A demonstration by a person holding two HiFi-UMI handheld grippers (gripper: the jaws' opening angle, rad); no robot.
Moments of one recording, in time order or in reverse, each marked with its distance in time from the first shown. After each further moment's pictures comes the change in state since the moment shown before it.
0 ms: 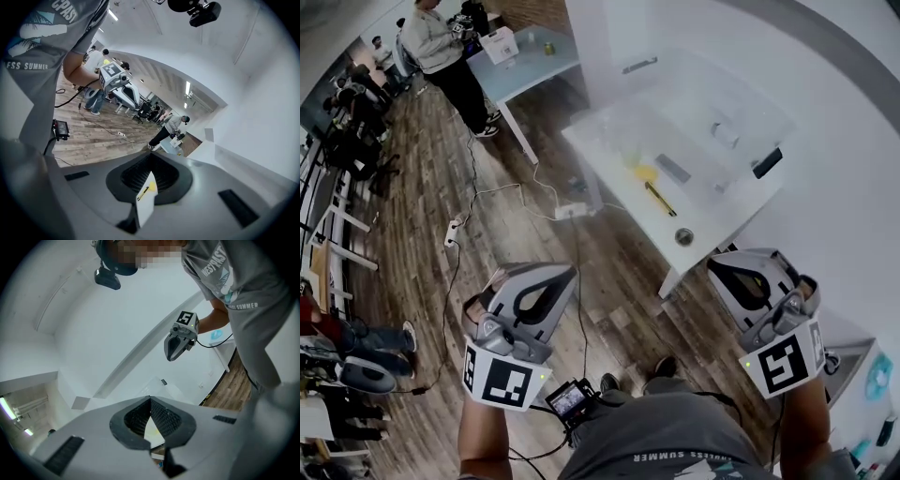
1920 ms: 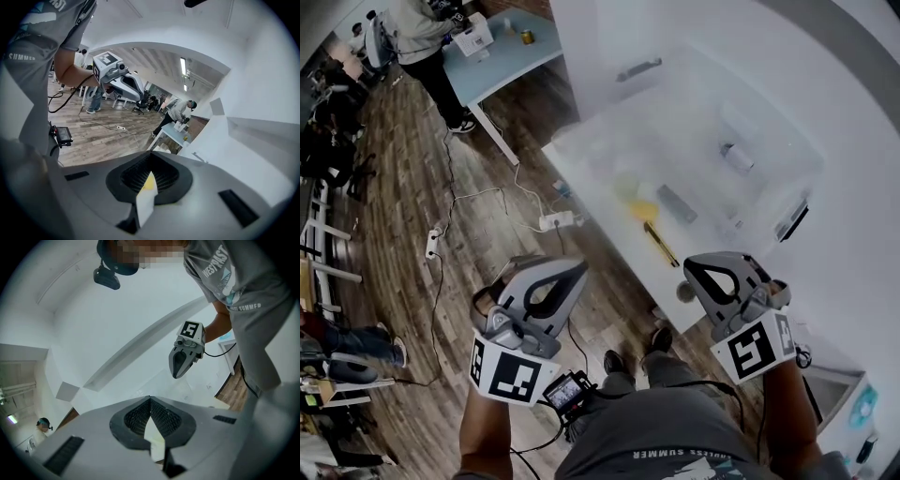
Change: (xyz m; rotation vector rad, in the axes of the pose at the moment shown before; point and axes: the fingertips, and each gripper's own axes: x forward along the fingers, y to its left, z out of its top) left arm 0.188 0.100 -0.106 -0.104 -0.037 -0.077; right arm 0.197 -0.096 -0.120 0.172 0.114 0.097
